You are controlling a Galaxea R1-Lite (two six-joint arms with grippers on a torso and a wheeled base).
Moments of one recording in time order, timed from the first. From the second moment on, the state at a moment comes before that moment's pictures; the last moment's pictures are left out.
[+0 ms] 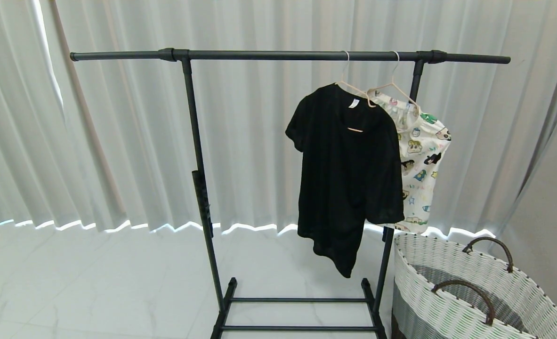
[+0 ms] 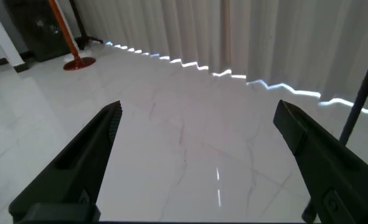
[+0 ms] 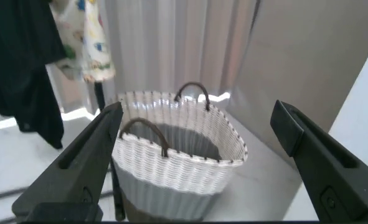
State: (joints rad) left arm 0.18 0.11 0.00 -0.06 0.45 0.23; right arm 0.00 0.01 0.00 -0.08 -0.27 -0.07
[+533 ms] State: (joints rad) left arm 0.00 0.11 0.00 0.02 -0.11 0.11; right arm 0.00 0.00 0.00 0.00 0.01 -0.03
